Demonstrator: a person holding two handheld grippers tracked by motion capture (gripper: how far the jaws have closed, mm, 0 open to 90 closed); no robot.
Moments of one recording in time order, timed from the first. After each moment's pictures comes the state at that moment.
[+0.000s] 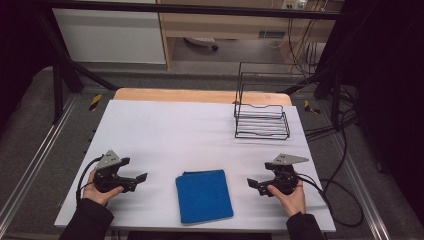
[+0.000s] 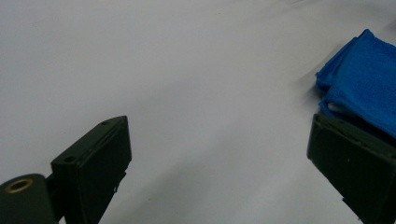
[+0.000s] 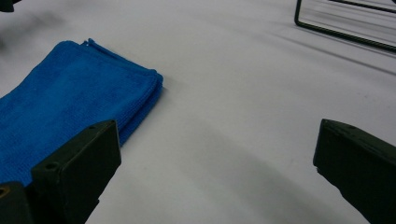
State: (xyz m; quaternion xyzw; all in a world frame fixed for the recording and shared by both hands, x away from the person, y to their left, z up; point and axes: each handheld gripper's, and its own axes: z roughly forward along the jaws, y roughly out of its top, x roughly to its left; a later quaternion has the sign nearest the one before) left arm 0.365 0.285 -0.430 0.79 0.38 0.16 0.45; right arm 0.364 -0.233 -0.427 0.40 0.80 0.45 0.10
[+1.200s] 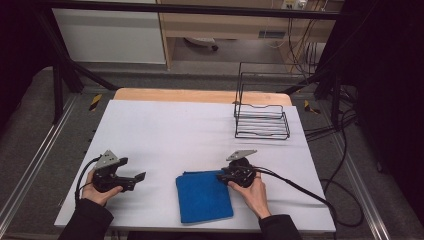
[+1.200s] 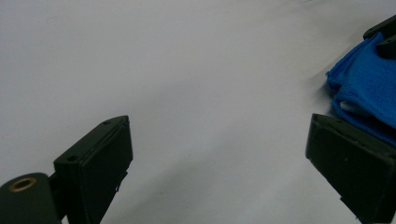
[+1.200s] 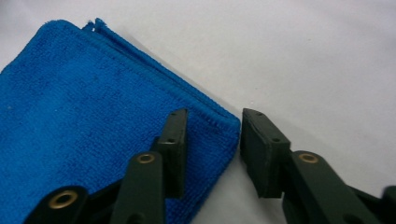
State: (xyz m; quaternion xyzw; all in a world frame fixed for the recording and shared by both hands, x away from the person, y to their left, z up) left arm 0.365 0.289 -0.433 0.79 0.40 0.17 0.44; right arm 0.394 -0.125 -0.448 0.38 0.84 0.37 0.07
